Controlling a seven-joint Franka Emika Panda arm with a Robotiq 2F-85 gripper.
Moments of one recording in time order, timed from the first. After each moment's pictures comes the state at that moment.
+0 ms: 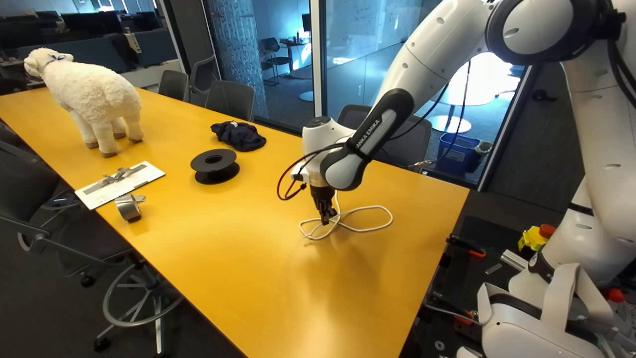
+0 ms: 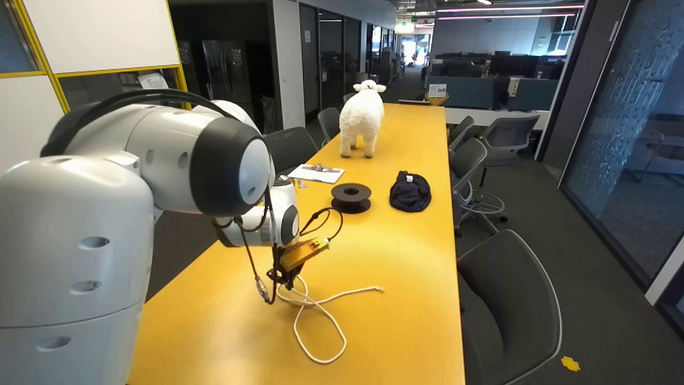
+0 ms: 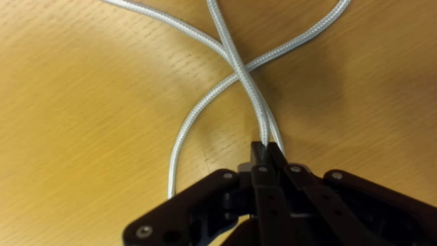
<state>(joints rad) -0.02 0.53 0.16 -2.04 -0.21 2.54 -0.80</state>
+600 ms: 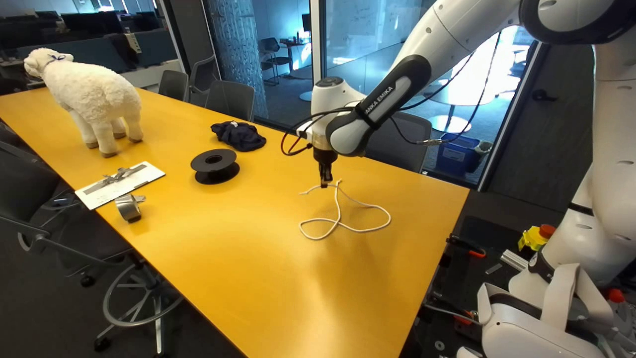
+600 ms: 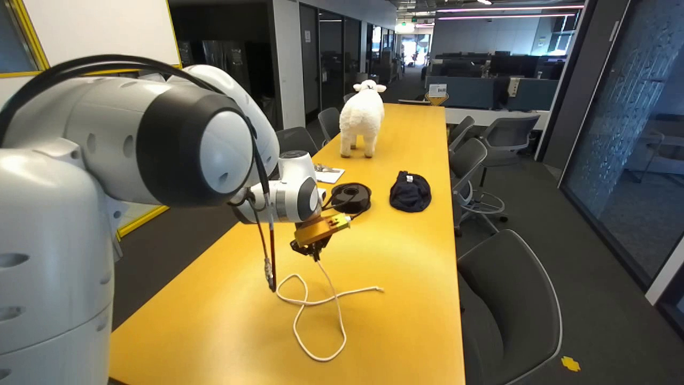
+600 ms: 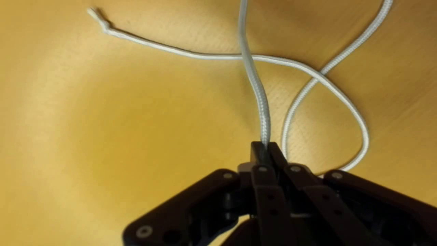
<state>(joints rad) -0.03 0.38 0.06 -2.04 -0.22 2.55 -0.57</state>
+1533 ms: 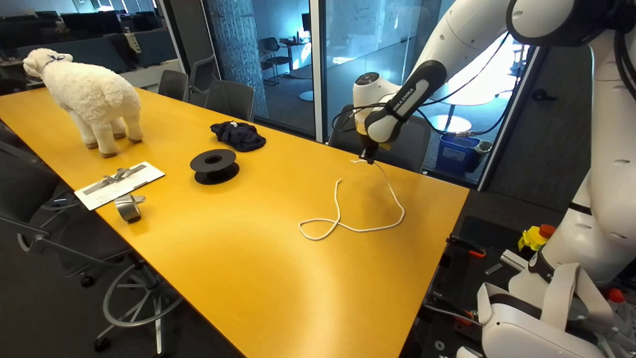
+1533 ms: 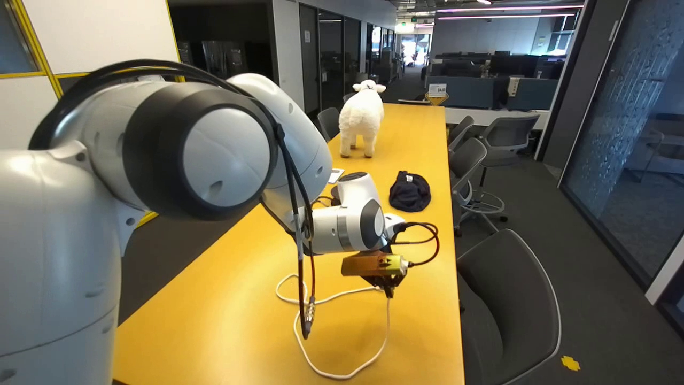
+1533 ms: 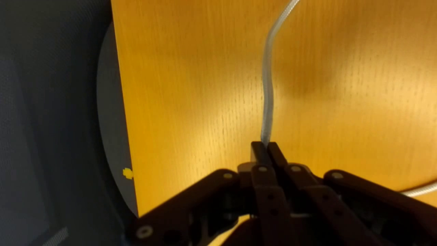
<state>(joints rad) -0.06 0.40 -0.25 -2.08 -0.40 2.57 0.03</state>
